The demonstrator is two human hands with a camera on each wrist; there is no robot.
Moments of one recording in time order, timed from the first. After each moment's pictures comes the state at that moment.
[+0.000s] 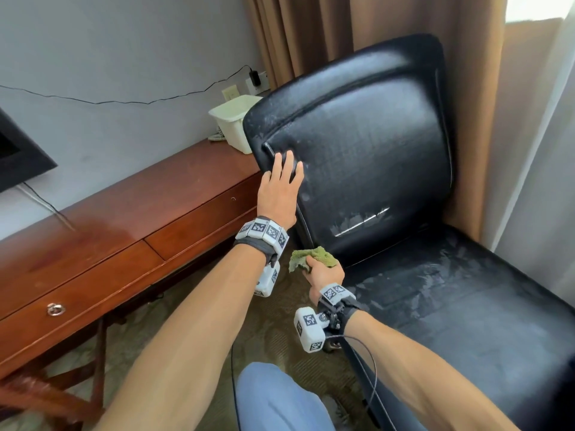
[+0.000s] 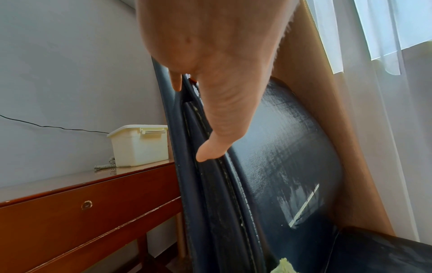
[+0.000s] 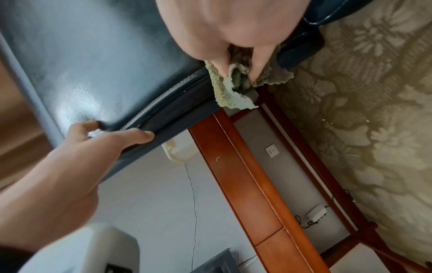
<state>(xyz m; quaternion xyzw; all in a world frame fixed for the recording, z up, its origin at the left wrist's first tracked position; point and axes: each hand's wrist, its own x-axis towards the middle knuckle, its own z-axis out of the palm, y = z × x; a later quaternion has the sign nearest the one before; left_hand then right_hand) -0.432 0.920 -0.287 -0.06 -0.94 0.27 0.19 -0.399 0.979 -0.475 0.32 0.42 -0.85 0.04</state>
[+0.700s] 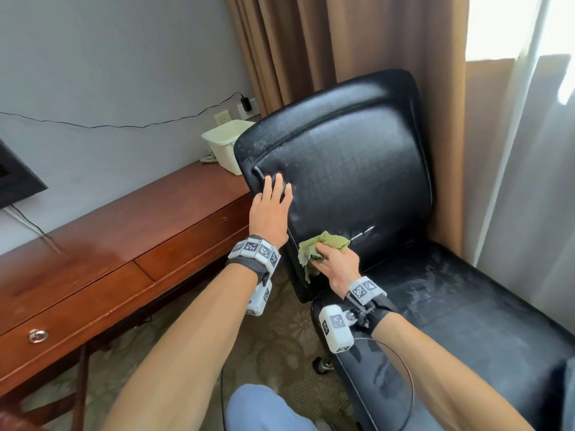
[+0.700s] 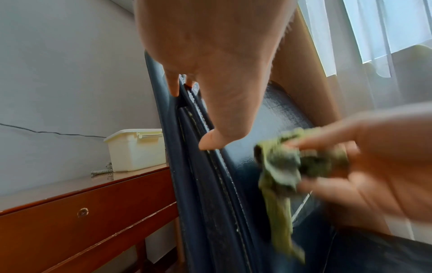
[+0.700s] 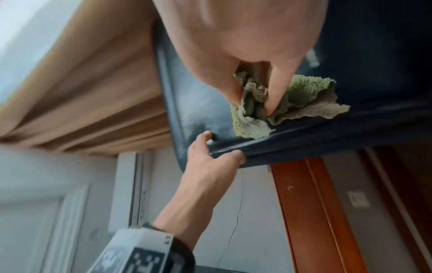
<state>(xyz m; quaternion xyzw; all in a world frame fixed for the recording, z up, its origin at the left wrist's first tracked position) -0.431 0.926 -0.282 -0.06 -0.95 0.25 0.17 -0.410 1.061 -0.402 0.18 0.40 -0.90 0.05</state>
